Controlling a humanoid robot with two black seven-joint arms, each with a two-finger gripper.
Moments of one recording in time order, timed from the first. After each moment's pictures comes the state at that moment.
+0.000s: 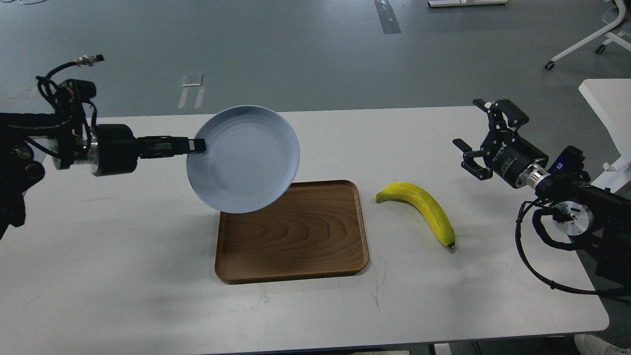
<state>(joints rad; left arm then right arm) -0.98 0.76 -0.32 -1.12 1.35 -0.49 -0.49 0.79 -0.53 0.15 0.65 0.06 0.49 0.49</state>
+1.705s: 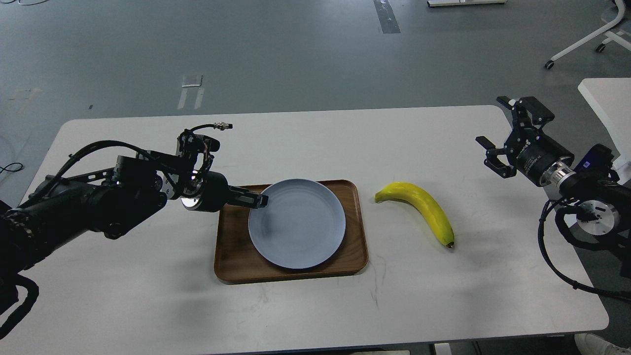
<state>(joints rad) -0.99 0.29 -0.13 -0.68 1.53 -0.49 -0.49 0.79 -0.60 0.15 0.65 0.06 0.49 0.49</state>
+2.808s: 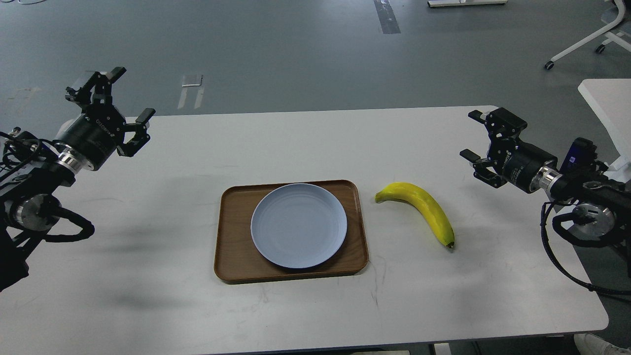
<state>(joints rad) -0.72 0.56 -0.55 -0.70 0.14 -0.49 -0.49 0.82 -0.61 0.13 0.69 -0.28 0.49 0.49</state>
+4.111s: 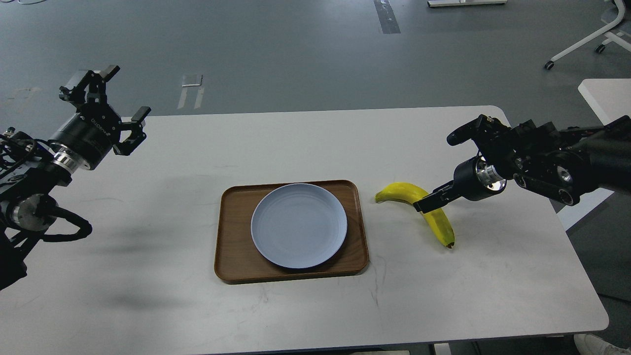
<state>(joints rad) -0.72 0.56 -0.57 -0.70 0.15 -0.49 -0.49 1.32 -0.38 -0.69 0.74 -1.19 0.37 0.49</state>
